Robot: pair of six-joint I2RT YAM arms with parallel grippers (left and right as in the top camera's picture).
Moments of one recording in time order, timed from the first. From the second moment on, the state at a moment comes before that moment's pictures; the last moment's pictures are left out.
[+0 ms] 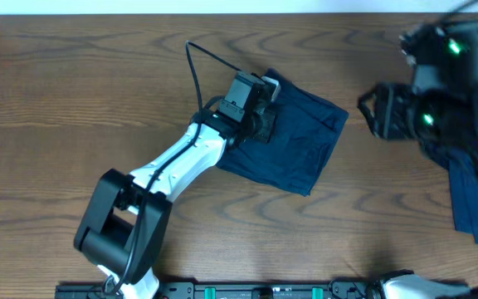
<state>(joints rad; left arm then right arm) -0.55 1.83 1.21 -0.25 0.20 -0.17 0.25 1.43 2.14 -1.59 -0.16 0.29</state>
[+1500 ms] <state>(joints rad) -0.18 2.18 1.28 0.11 0.27 -0.33 0.25 1.35 2.14 -1.66 -0.13 0.31</state>
